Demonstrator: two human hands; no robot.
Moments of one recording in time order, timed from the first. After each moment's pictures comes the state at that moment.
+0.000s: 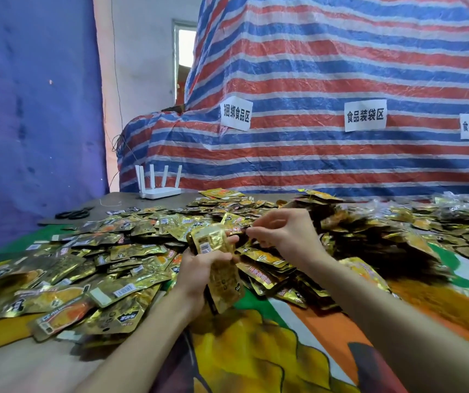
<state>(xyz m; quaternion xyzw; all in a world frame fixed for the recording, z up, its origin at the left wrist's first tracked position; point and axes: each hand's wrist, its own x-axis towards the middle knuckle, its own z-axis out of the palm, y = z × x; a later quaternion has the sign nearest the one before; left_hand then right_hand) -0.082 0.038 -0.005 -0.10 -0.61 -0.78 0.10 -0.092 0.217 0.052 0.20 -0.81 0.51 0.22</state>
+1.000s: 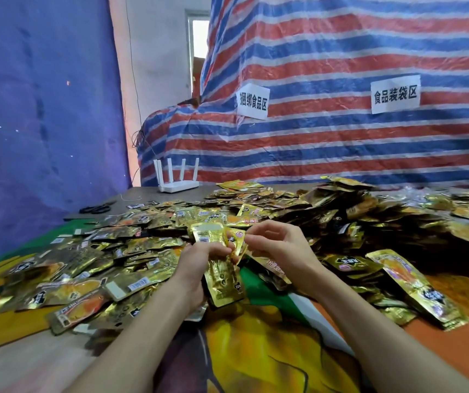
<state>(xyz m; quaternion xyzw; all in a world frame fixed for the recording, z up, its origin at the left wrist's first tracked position) -0.090 0.019 -0.001 0.03 -0.59 -0.80 0.02 -0.118 0.190 0.003 0.24 -0.70 0.67 0.06</state>
